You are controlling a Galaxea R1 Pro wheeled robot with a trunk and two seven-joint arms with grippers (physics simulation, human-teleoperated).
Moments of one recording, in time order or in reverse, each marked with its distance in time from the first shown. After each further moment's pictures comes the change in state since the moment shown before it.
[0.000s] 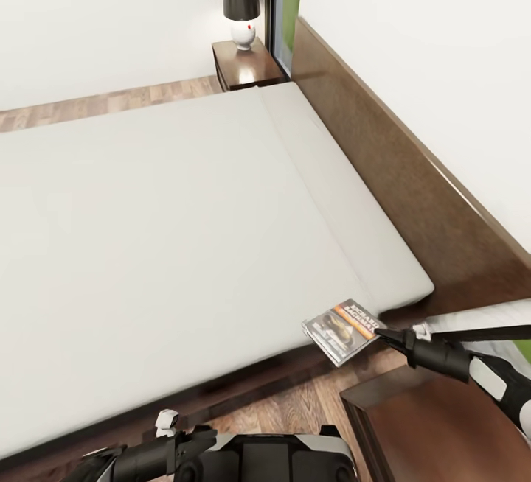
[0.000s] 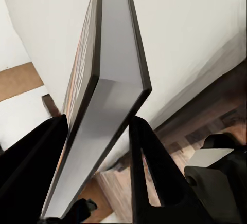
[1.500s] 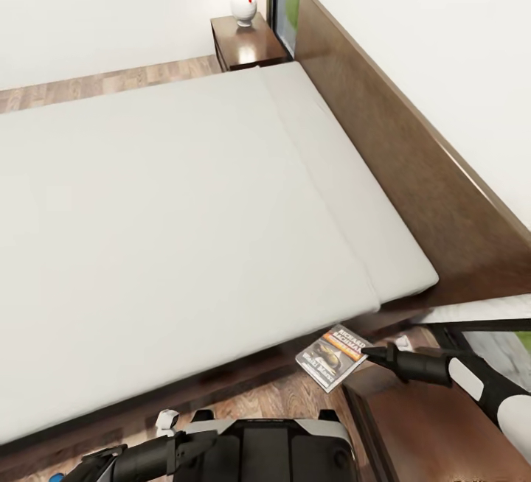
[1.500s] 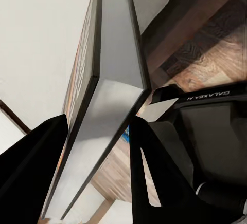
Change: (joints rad) left arm 0.000 0.000 -0.001 0.000 0.000 -0.001 -0.002; right arm 0.000 0.068 -0.017 0.000 0.103 0.072 -0.237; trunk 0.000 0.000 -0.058
